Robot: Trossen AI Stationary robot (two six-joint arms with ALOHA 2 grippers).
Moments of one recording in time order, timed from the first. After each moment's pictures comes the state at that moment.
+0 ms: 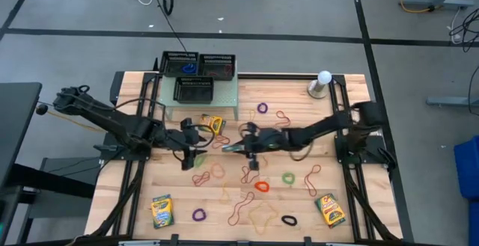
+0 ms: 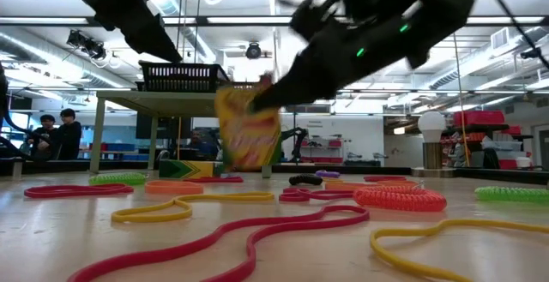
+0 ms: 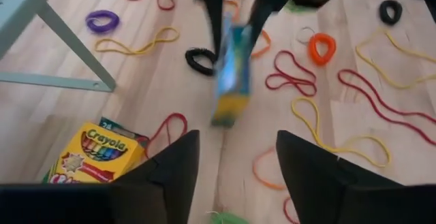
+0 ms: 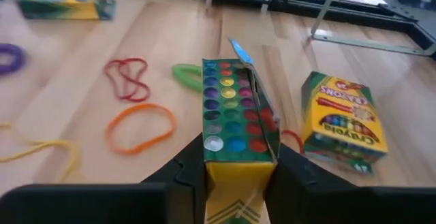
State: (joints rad) left arm -0.34 1.05 0.70 -0.36 -0.38 -0.29; right arm 0.09 1.84 0.88 0.52 0.07 -0.11
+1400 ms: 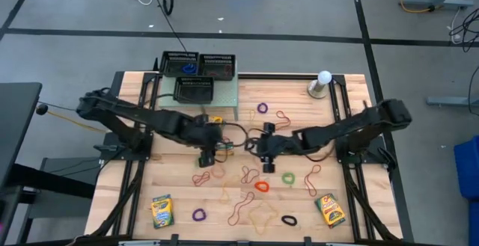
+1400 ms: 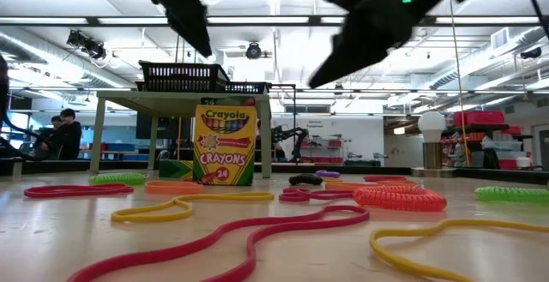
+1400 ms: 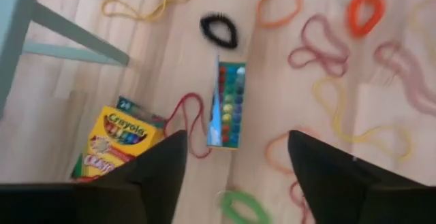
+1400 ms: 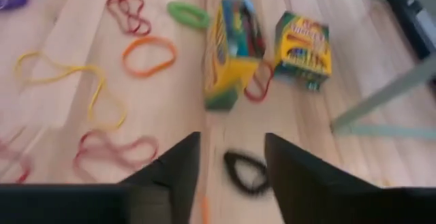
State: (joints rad) left arm -0.23 1.49 1.27 -0.88 -0.31 -0.31; right arm 0.22 1.53 0.90 -0.10 0.30 -0.01
